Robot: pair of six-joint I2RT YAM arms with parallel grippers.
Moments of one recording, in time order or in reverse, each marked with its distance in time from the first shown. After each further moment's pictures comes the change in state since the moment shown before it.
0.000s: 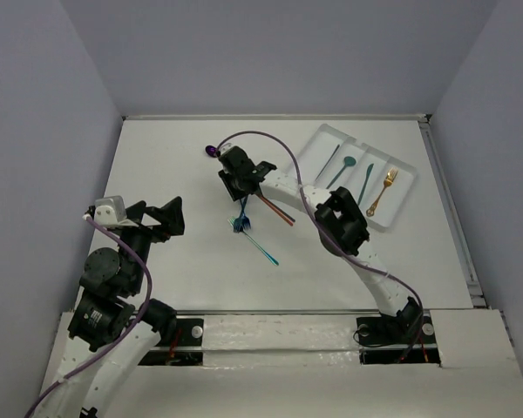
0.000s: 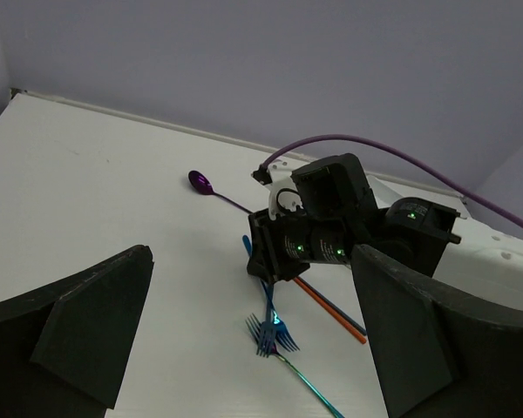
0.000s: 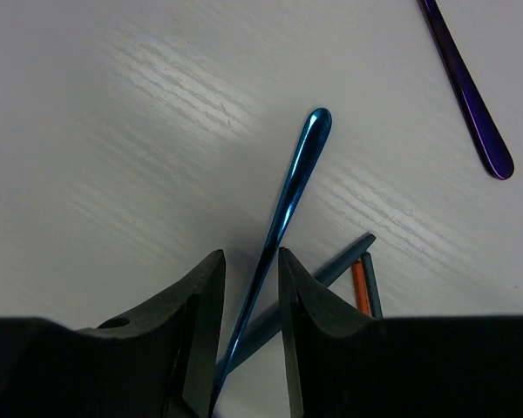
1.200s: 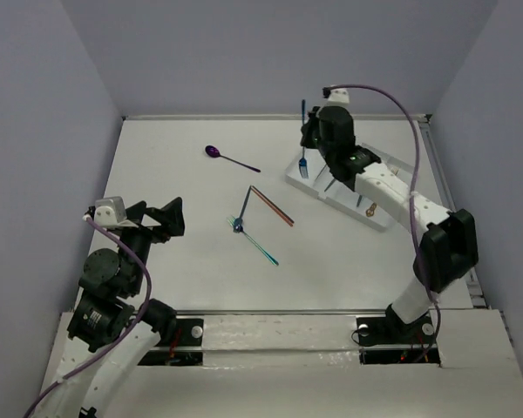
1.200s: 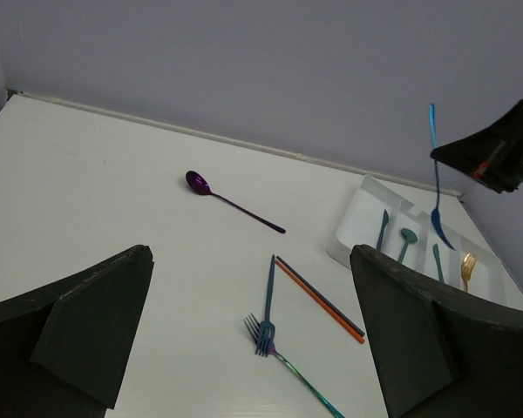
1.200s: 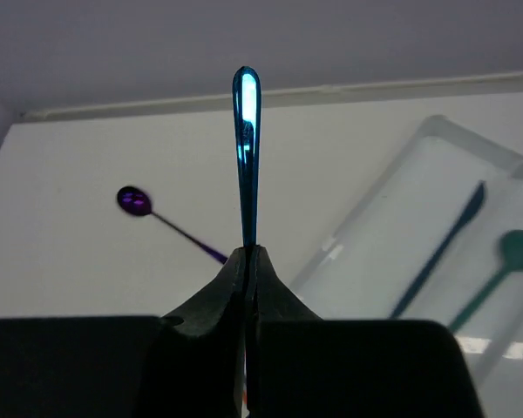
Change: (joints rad) left arm -0.006 -0.003 0.000 0.000 0.000 0.002; right arm -0.244 -0.757 -0.658 0.485 0.104 0.203
